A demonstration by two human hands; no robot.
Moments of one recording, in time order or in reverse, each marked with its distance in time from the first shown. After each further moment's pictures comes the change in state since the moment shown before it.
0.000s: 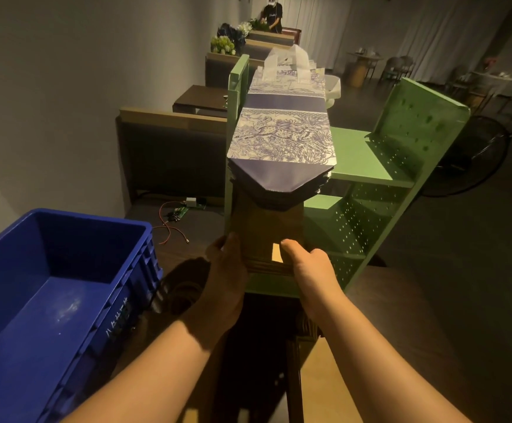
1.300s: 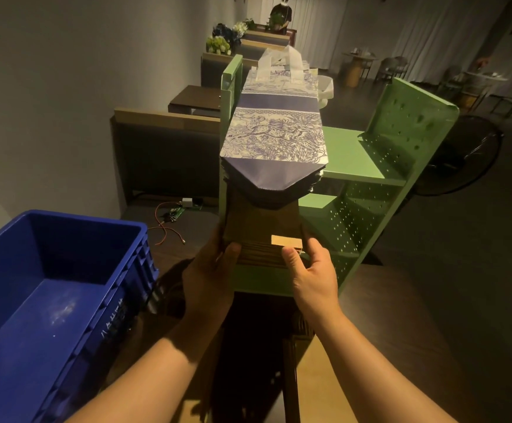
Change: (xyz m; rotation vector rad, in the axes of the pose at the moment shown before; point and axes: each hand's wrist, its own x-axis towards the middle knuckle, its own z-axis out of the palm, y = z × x) left_hand -0.015 -0.010 -0.030 0.399 -0.024 0.577; right_hand -0.006 0.022 -0.017 -0.308 0.078 -0.462
